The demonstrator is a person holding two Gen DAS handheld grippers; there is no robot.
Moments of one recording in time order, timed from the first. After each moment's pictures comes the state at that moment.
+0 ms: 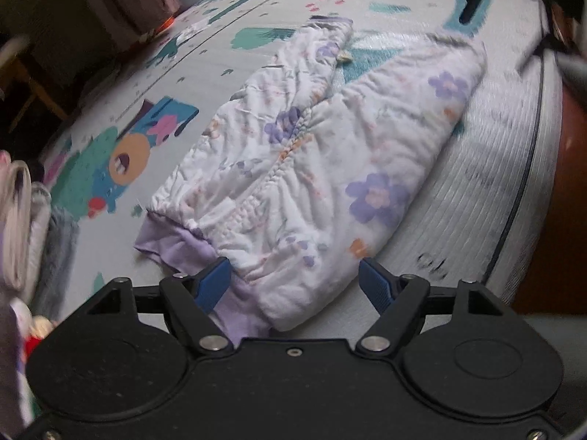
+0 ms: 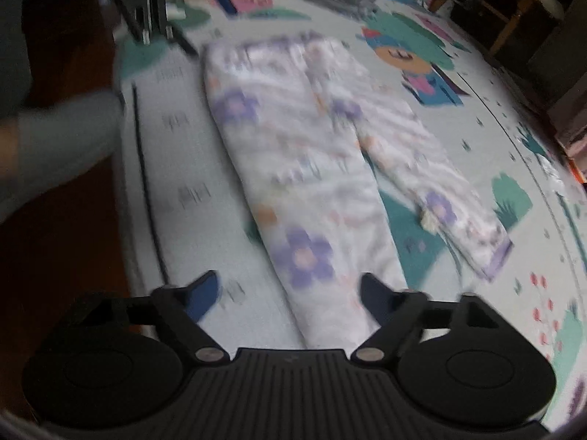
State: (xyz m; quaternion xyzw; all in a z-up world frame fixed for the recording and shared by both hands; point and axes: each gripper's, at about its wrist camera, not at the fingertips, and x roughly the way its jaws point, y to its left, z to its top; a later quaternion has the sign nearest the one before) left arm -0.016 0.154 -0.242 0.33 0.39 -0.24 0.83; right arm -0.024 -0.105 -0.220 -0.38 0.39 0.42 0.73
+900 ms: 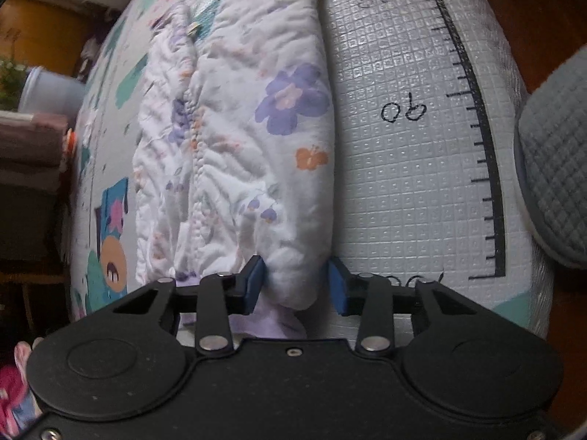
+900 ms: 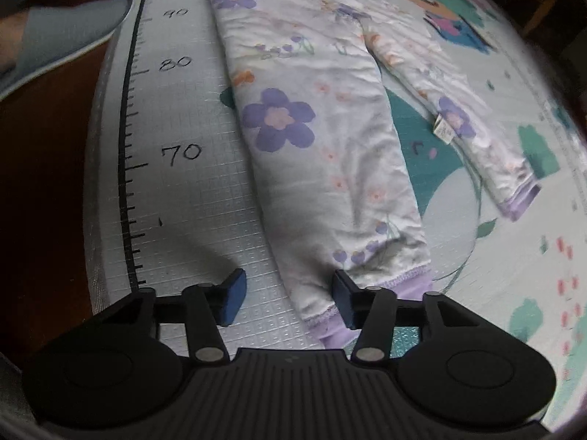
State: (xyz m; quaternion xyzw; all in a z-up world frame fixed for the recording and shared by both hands) left arm -0.031 0.153 -0.304 0.60 0.30 -0.35 0.65; right arm 0.018 -0.170 -0.274 -0.39 0.43 0.46 0.67
